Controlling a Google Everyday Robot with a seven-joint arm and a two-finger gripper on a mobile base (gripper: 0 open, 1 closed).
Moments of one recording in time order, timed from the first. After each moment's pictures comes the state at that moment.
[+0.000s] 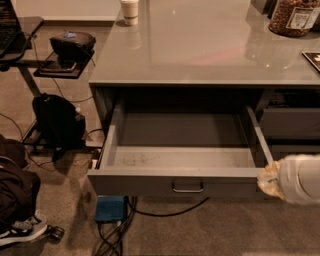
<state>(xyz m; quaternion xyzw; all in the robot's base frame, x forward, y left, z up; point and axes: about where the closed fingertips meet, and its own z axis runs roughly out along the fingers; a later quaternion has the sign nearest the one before) 0.412 -0.282 0.729 -0.62 0.74 -0.09 0.24</state>
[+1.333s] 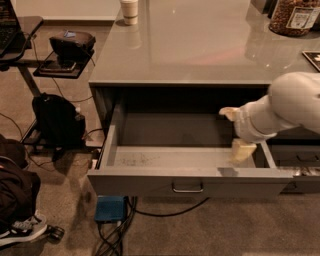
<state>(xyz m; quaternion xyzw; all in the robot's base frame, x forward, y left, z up) 0.544 -0.213 0.759 -0.71 0.66 -0.08 0.24</state>
